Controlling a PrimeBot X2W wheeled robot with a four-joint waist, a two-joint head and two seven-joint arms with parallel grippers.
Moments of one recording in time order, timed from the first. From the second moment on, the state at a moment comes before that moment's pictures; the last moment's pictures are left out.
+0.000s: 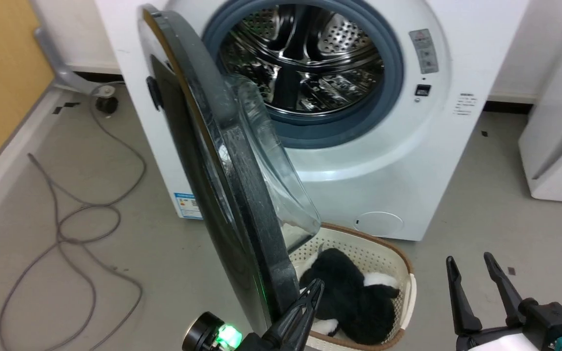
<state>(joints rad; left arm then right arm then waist) 0.02 0.08 -0.54 0.00 -0.05 -0.01 -0.26 0.06 -0.05 -0.02 0.09 0.12 0.13 -0.26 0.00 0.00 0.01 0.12</state>
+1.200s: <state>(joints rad) 0.08 0.13 -0.28 -0.03 -0.10 0.11 -0.26 0.03 -0.05 0.02 0.11 0.10 0.13 -0.26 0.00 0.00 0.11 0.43</state>
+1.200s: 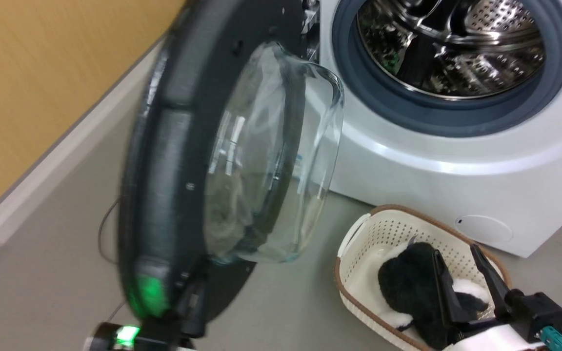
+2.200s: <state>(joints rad) -0.12 0.16 0.25 0.17 -0.19 0.10 -0.26 -0.06 -0.05 0.01 0.11 0.04 0.13 -0.26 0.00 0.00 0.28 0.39</state>
